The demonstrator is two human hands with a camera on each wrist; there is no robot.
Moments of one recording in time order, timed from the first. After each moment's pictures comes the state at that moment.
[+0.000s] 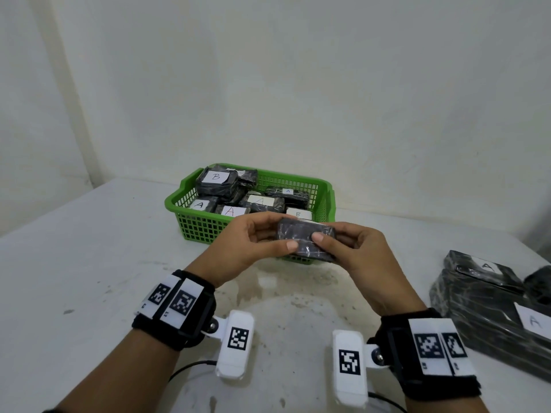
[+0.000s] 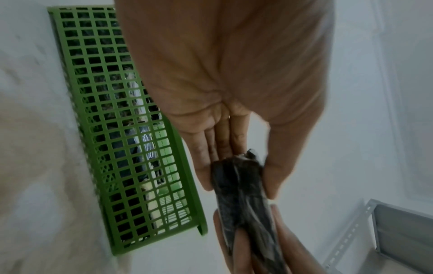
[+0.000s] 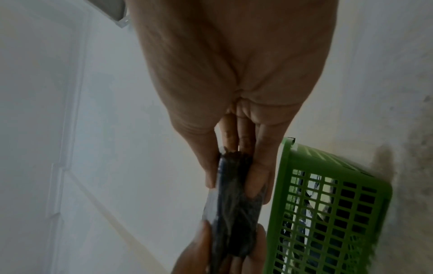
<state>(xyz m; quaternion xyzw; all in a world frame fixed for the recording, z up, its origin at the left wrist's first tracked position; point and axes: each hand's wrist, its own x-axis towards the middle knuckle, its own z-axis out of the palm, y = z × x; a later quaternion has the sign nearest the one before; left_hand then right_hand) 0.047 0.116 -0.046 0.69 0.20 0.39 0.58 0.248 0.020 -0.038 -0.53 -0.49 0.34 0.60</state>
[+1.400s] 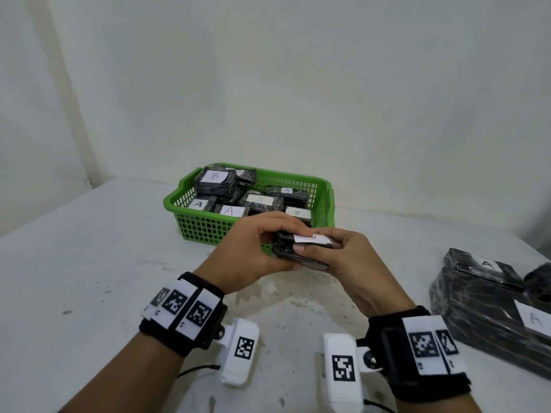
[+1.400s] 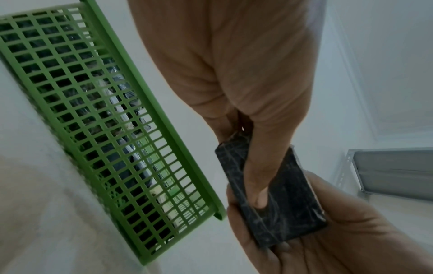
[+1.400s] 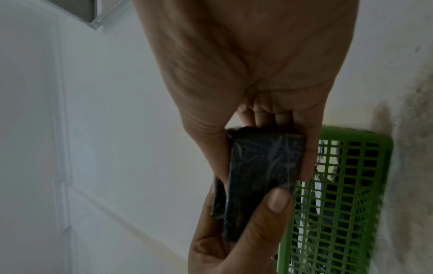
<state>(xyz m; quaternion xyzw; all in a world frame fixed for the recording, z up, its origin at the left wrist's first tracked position) 0.053 0.109 -0.045 0.82 0.14 0.40 0.39 0.237 0.027 -0.044 -0.52 -0.46 0.41 0.59</state>
